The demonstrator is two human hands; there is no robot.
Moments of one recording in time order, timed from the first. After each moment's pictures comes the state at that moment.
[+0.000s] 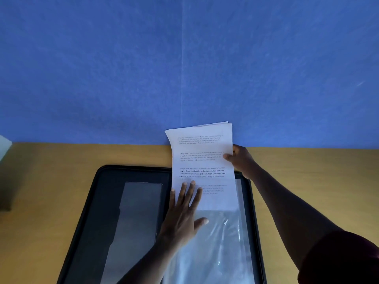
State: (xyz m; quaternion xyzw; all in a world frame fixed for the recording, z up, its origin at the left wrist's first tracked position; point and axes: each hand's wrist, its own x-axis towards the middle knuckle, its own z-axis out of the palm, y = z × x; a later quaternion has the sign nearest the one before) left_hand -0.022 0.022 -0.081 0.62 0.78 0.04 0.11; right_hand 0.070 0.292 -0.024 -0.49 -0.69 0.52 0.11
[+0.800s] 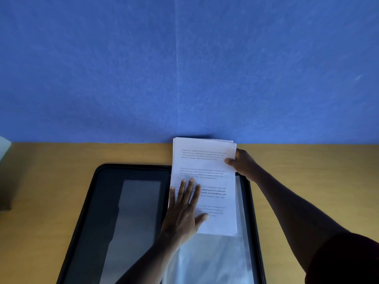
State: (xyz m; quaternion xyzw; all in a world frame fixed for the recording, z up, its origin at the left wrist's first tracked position) left_hand -0.017 0.025 -0.086 0.60 0.79 0.03 0.11; right_hand 0.090 0.287 -0.032 -0.49 -0.71 0.51 0.05
